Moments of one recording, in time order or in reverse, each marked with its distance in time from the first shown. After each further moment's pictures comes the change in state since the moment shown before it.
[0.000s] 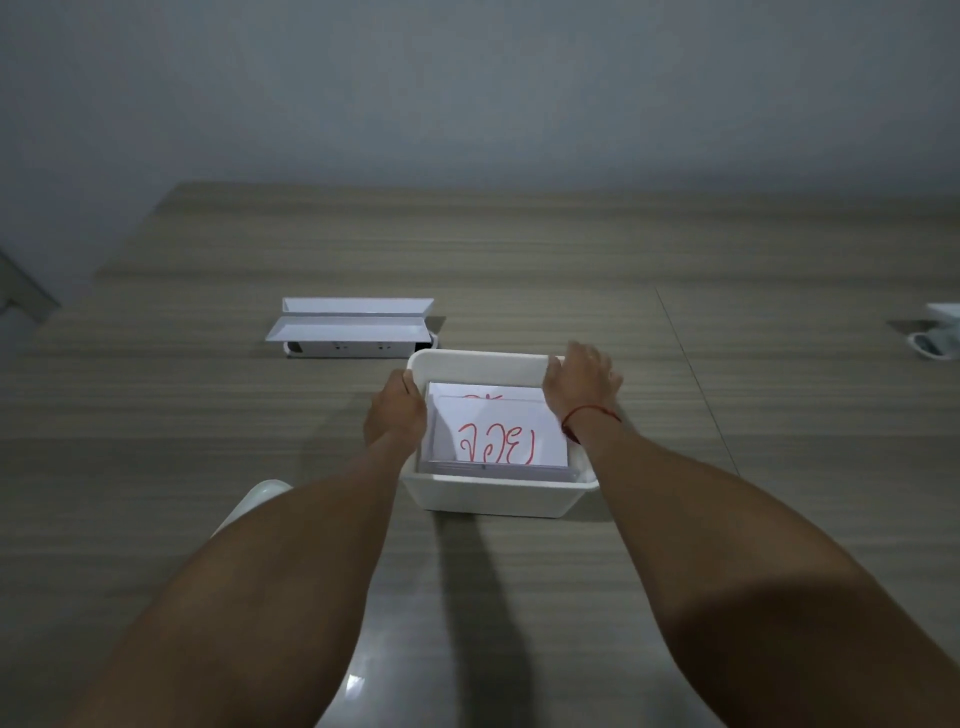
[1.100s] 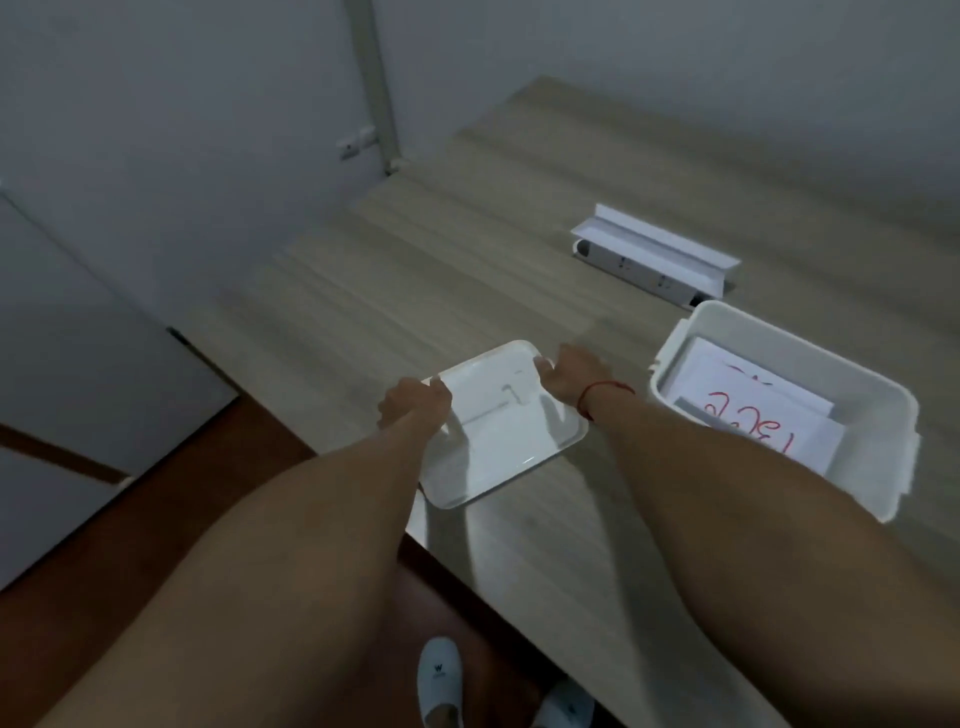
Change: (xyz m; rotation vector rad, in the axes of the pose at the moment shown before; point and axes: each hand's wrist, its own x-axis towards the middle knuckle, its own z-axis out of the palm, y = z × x) left_hand -0.135 -0.211 -0.146 -0.047 0.210 -0.843; right_hand -0.180 -0.182 0.116 -0.179 -0.679 -0.645
